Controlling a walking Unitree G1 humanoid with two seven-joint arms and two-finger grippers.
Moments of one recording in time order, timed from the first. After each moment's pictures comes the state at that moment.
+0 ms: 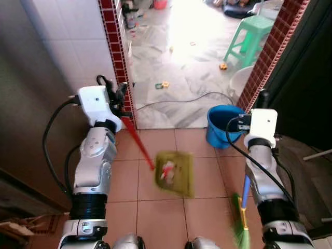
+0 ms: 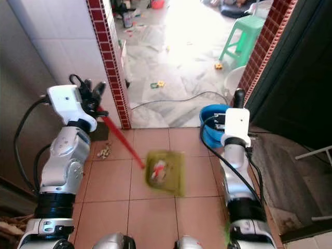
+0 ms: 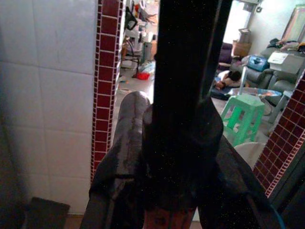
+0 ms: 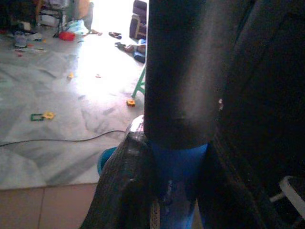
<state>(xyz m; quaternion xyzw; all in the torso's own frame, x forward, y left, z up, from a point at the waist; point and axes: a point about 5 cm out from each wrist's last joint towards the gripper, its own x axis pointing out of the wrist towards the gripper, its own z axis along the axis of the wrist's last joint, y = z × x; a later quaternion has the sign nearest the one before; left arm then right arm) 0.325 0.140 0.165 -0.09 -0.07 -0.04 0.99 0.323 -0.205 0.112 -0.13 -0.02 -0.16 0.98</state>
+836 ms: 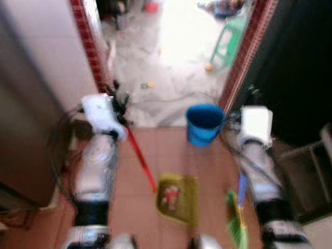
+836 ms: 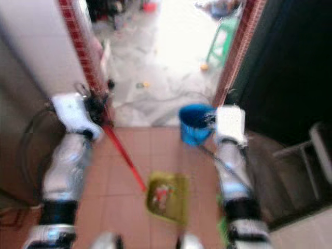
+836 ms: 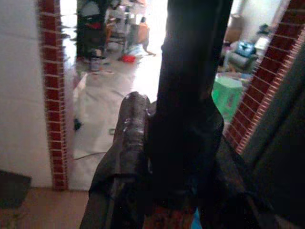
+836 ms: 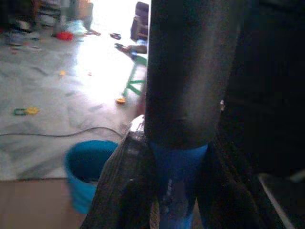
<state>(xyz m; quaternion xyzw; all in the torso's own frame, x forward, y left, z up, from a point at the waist) 0.317 0.131 0.144 -0.10 -0.03 -0.05 0.99 0.319 -0.203 0.109 -0.14 -0.01 -0.14 0.98</state>
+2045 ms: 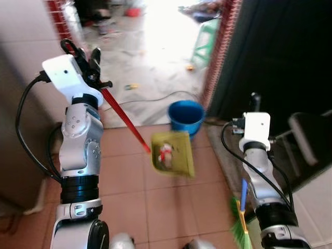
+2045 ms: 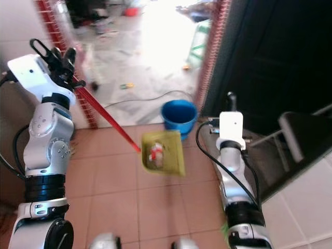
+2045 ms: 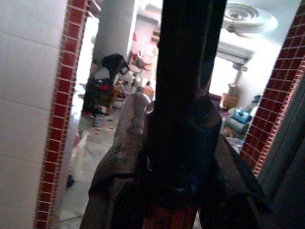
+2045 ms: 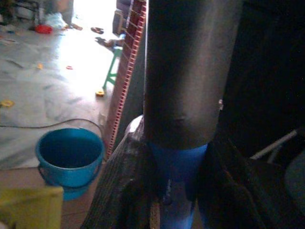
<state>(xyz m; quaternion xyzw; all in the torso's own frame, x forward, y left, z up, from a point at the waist) 0.336 0.167 0.224 -0.13 -0.17 0.03 0.98 0.314 -0.201 0.102 -0.14 0.00 -0.13 0.98</state>
